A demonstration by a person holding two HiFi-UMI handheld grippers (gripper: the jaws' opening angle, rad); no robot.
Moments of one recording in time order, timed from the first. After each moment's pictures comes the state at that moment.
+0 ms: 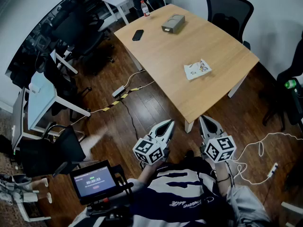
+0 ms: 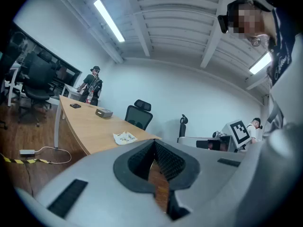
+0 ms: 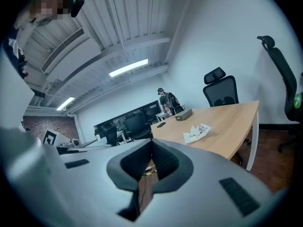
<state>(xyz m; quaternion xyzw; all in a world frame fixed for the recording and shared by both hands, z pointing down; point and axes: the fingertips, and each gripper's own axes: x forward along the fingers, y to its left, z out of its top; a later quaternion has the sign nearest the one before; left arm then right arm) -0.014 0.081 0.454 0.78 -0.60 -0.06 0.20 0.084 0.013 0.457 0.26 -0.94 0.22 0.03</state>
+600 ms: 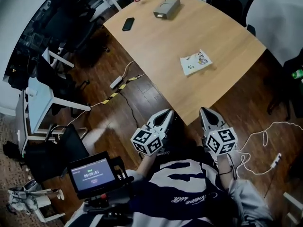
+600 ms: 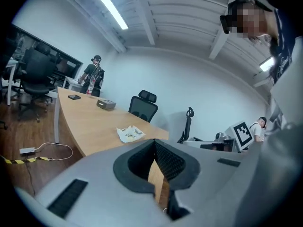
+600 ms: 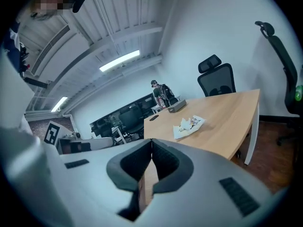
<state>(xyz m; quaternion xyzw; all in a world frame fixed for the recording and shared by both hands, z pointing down) -0.039 -0.030 0.490 0.77 -0.59 -0.03 0.23 0.072 -0.087 0.505 0.27 -0.93 0.25 0.07</state>
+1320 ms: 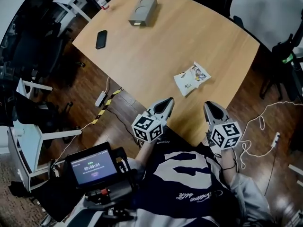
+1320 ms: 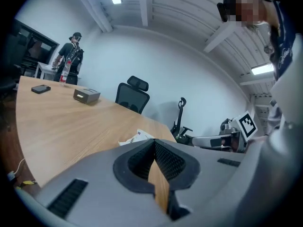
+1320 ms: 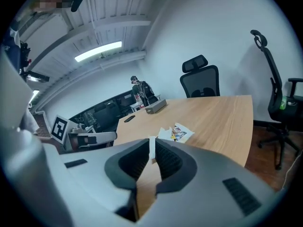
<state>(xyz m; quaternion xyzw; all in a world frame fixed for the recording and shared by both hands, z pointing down) -0.120 -0.218 0.534 0.85 -0.47 0.03 0.25 0.021 -0.228 0.533 0.39 -0.88 0.25 0.12</state>
